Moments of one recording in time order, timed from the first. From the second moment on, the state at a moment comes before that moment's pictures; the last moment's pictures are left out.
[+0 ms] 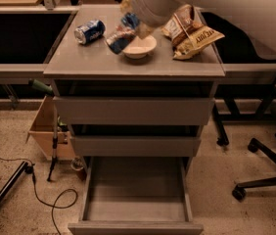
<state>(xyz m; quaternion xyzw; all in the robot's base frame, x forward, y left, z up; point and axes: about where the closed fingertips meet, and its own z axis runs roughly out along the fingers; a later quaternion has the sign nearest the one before) 0.654 0.008 1.011 0.29 0.85 0.31 0.32</state>
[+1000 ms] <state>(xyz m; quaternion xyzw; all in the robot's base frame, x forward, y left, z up) 0.742 0.127 1.025 0.24 0.87 0.34 0.27</state>
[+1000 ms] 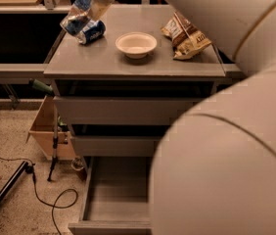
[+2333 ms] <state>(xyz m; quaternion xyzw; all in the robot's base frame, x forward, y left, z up) 0.805 0.186 0.913 0.23 0.90 0.34 0.14</state>
